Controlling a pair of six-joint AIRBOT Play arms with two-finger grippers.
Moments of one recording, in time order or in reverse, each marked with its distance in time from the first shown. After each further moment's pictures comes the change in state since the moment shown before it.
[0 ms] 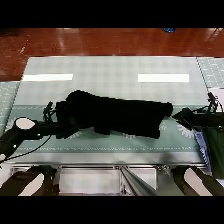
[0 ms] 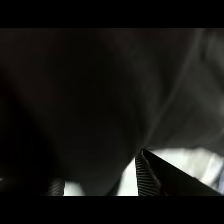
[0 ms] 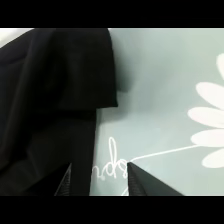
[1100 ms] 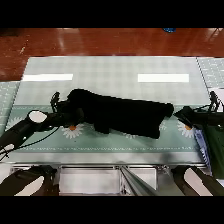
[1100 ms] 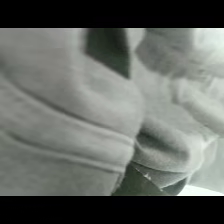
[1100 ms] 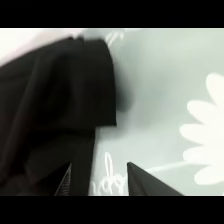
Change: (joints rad) left arm -0.141 -0.130 0.119 -0.033 0.192 0.058; right arm 0.000 -0.010 0.000 0.010 -0.078 -0.007
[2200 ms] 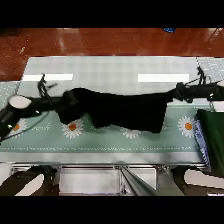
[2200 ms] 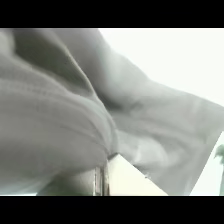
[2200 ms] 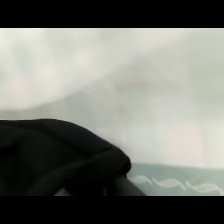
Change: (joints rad) left arm 0.182 0.041 0.251 0.002 -0.124 0.018; right arm 0.113 -0.451 0.519 0.176 0.103 -0.175
